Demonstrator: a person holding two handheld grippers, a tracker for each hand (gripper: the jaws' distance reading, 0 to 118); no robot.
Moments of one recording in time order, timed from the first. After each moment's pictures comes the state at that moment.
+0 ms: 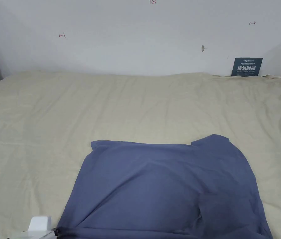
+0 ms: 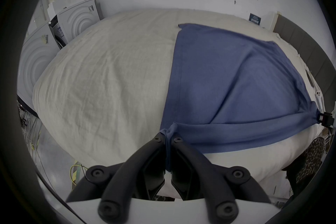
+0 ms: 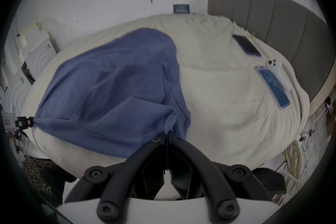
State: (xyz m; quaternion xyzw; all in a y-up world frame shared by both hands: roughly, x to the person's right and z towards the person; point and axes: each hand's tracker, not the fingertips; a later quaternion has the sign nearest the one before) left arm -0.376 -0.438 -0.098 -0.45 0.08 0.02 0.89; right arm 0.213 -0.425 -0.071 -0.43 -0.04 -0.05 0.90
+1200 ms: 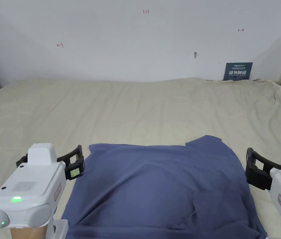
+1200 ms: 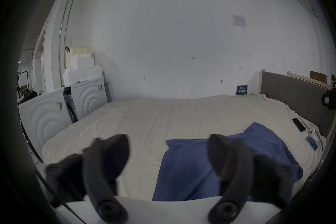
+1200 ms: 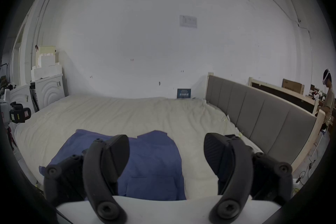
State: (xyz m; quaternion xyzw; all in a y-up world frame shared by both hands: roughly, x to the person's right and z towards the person) left arm -0.299 -0.242 -0.101 -0.11 0.08 -0.03 0.99; right arm 0.155 -0.214 -0.070 -0.11 -0.05 0.03 0.99
